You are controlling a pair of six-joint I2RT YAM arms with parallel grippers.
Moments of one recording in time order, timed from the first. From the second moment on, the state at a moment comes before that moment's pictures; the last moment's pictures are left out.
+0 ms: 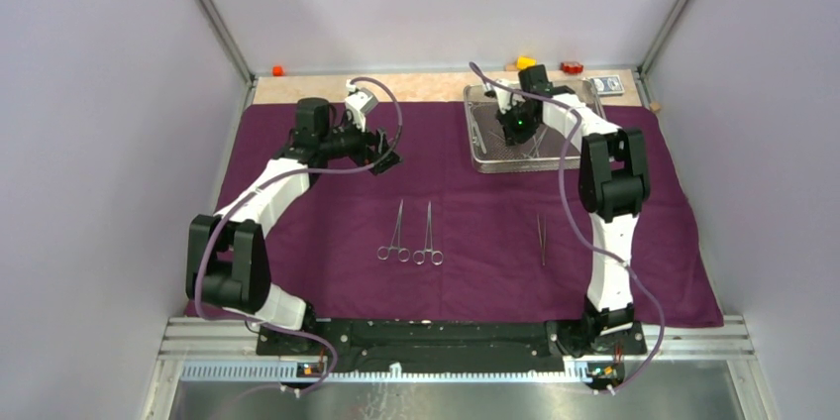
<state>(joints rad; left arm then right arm) -0.17 1.49 1.02 -0.06 0.75 0.10 0.23 2.18 1.72 -0.62 -0.28 -0.47</state>
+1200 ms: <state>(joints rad) -0.23 1.67 1.04 0.56 1.03 -0.51 0.27 1.68 1.21 -0.06 -0.93 0.16</state>
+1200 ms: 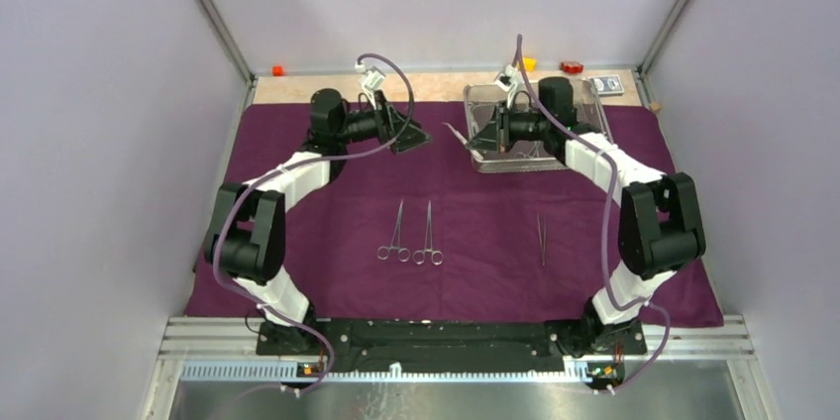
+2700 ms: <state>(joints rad) -0.41 1.77 1.05 0.61 0.82 -0.67 0.29 1.68 1.05 0.32 -1.02 0.47</state>
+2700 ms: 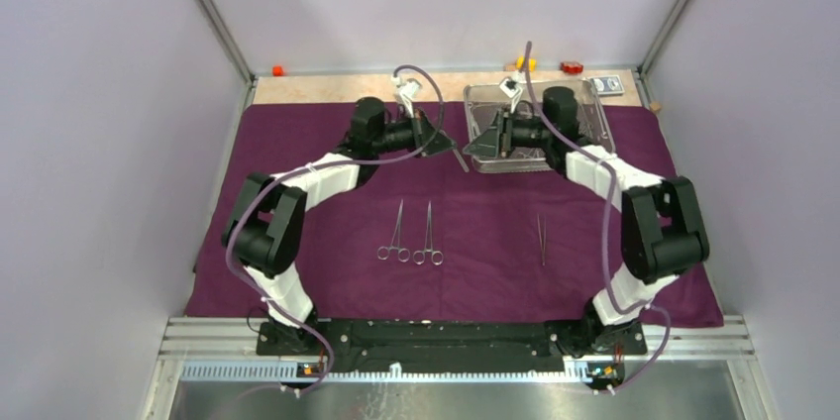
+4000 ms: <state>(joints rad) -0.91 2.25 1.60 -0.29 0.61 -0.84 -0.23 1.27 0.93 -0.07 -0.81 0.20</state>
